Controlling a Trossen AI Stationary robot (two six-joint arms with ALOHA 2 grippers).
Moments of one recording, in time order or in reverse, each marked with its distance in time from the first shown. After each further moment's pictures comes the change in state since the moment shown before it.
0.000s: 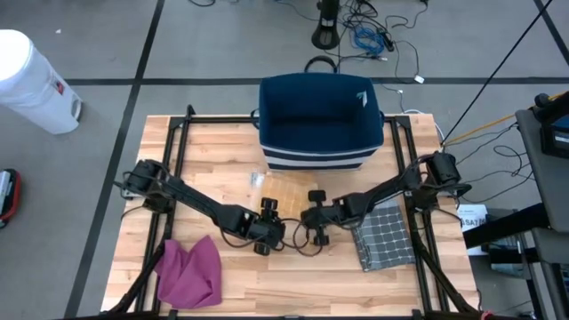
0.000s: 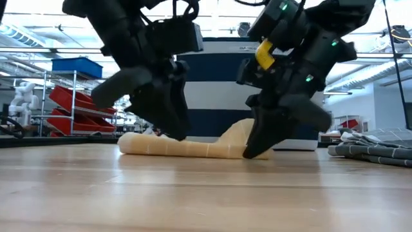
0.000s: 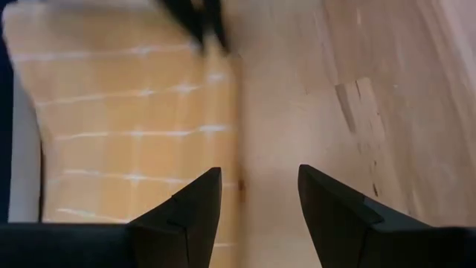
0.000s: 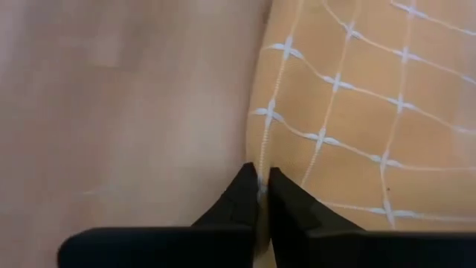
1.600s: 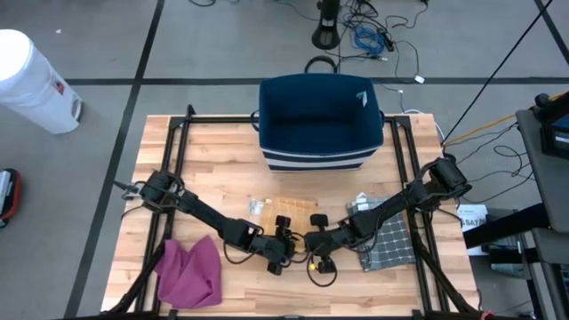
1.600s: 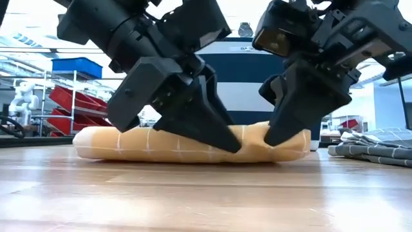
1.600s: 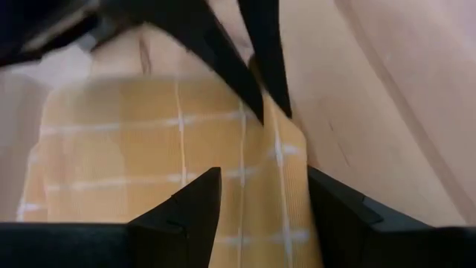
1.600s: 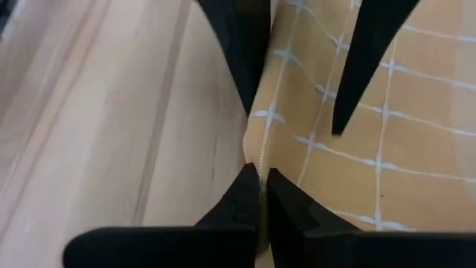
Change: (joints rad) left arm -0.072 0.156 0.000 0.474 0.050 0.029; right arm 0.201 -0.026 0.060 0.044 -0.058 0.259
